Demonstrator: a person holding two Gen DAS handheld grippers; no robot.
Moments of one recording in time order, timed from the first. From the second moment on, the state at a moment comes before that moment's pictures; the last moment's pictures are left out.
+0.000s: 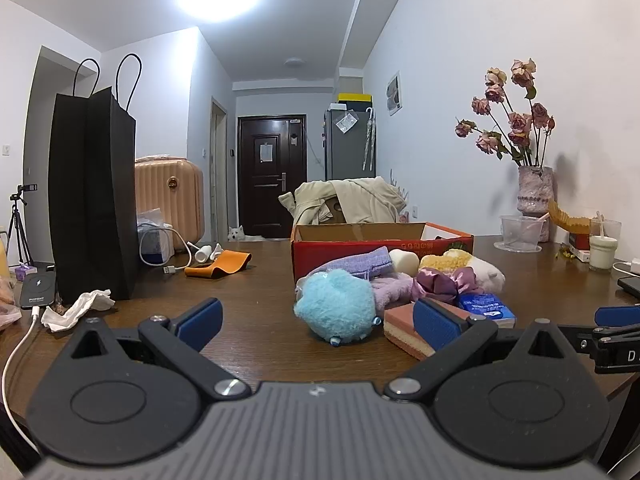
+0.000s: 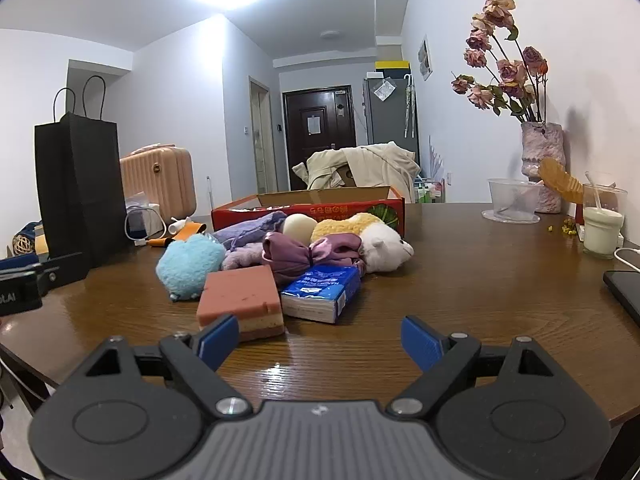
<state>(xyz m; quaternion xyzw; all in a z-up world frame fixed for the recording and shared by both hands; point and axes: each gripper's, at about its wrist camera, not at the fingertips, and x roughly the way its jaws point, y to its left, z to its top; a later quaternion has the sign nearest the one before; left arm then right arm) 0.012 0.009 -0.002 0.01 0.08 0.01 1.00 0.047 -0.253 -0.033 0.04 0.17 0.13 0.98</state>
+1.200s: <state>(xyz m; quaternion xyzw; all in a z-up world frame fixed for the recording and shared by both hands) 0.012 0.008 -0.003 0.01 0.08 0.01 1.00 0.044 -0.252 -0.034 0.04 0.17 0.13 0.98</state>
